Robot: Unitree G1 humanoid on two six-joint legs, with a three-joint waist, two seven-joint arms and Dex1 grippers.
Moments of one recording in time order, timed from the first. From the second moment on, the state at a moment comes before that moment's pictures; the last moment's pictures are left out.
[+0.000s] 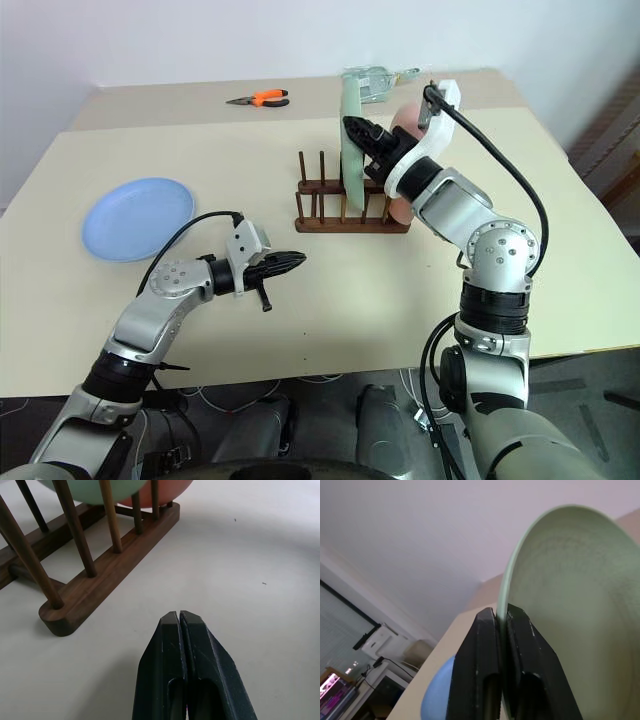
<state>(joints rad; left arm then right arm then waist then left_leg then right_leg) -0.33 0.43 -0.20 -0.13 -0.21 0.36 -0.83 -0.71 -0.30 -0.25 -0.12 1.25 0.88 -0.06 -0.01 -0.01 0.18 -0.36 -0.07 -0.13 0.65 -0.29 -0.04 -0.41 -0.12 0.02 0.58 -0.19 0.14</state>
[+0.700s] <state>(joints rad) -0.40 0.37 0.38 -0.05 -0.34 0.48 -0.24 -0.77 -0.65 0.13 -0.38 0.52 0.47 0.62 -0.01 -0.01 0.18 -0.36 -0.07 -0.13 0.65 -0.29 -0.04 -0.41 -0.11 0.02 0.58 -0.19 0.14</state>
